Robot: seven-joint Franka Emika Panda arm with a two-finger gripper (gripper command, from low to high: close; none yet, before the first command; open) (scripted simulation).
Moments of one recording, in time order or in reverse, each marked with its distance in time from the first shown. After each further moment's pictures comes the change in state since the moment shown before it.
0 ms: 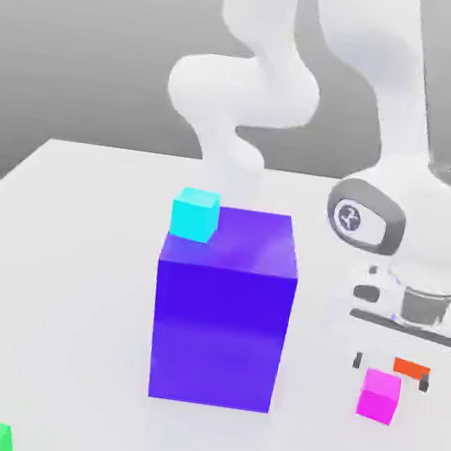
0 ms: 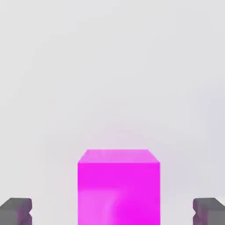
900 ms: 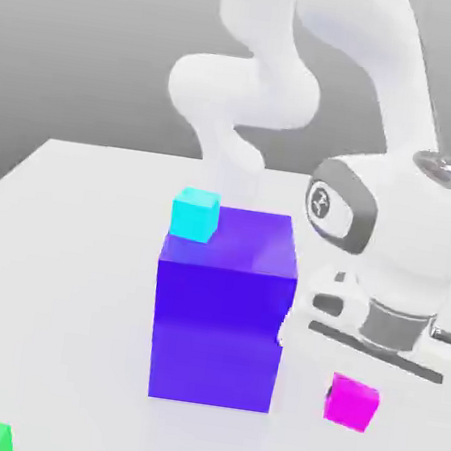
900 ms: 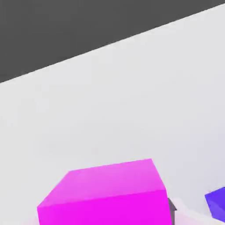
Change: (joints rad) arm -0.289 -0.078 -0.050 0.227 0.205 -0.332 -0.413
